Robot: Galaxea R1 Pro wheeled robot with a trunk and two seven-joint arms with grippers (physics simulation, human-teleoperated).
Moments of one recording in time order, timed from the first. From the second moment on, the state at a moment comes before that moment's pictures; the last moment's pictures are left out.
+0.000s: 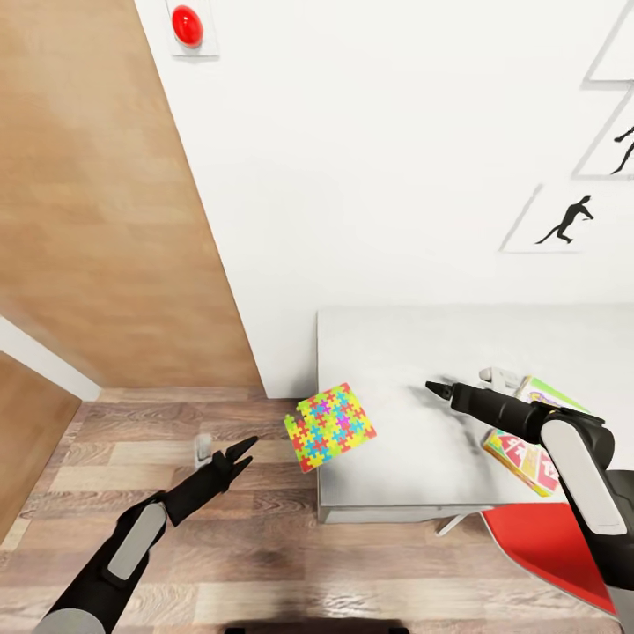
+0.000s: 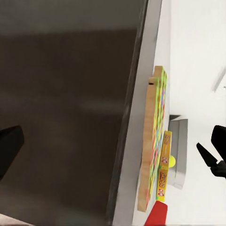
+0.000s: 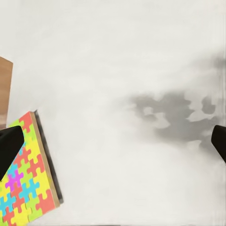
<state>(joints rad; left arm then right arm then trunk) -0.46 0.12 -0.01 -0.85 0.96 0.56 -0.70 -0.52 -0.33 -0.01 -1.61 -0.84 0.90 -0.08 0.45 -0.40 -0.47</state>
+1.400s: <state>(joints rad) -0.47 0.12 -0.02 -0.84 0.95 0.56 -0.71 -0.52 -0.34 -0.01 -1.61 -0.84 0.90 -0.08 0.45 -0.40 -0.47</state>
